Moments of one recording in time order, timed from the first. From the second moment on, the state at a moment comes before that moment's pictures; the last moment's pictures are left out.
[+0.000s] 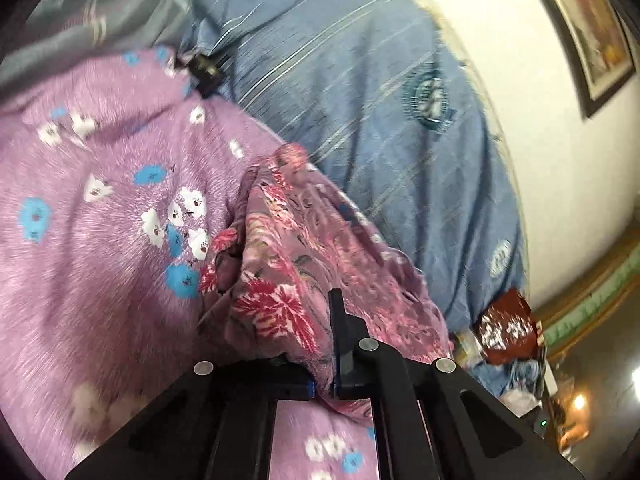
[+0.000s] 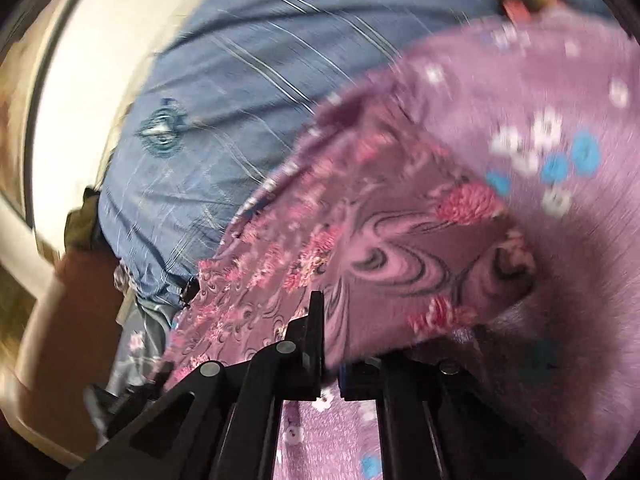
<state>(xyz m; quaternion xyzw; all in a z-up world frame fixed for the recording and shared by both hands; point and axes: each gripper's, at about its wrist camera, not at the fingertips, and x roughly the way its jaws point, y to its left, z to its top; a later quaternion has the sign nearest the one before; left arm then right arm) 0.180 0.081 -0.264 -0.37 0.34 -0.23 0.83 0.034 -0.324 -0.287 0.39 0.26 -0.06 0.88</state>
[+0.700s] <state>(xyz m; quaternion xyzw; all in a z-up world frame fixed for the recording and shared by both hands) 0.084 0.147 -0.298 -0.43 0.41 -0.19 0.78 -0.018 -0.253 -0.256 0.28 0.41 0.04 0.87</state>
